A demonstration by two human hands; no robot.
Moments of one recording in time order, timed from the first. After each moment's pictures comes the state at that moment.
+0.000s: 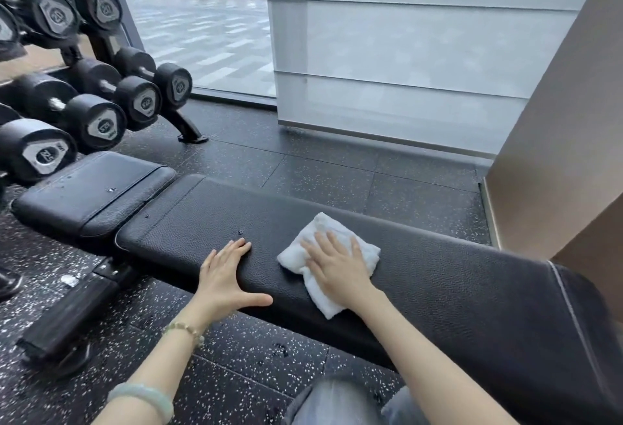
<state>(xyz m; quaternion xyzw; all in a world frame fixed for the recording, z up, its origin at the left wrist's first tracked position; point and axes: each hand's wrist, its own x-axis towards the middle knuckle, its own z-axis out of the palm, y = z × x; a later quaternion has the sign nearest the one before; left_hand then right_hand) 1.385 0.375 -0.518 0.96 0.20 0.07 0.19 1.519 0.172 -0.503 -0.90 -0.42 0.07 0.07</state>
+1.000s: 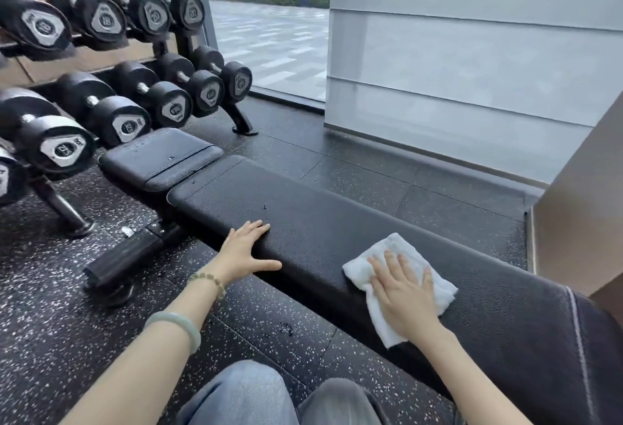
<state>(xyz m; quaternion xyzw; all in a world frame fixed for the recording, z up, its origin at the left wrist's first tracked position) 1.366 0.346 -0.501 0.94 0.25 0.03 0.23 1.508 0.050 -0.502 -0.92 -0.38 0.07 0.04</state>
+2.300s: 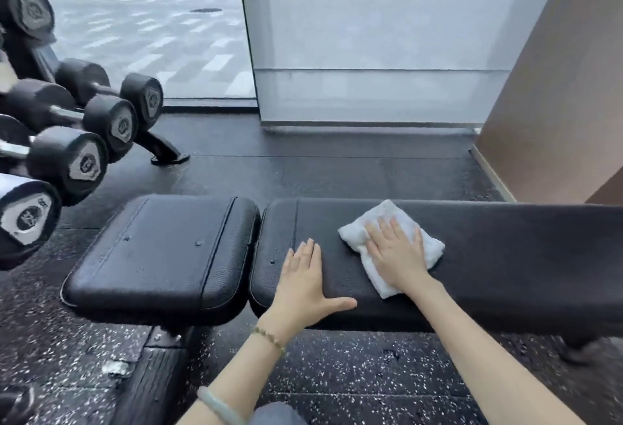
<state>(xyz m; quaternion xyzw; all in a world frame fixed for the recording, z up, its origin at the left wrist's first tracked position) 1.374 0.574 -0.499 0.99 -0.02 -0.02 0.15 1.470 0.396 -0.496 -0.99 -0.14 0.07 0.04</state>
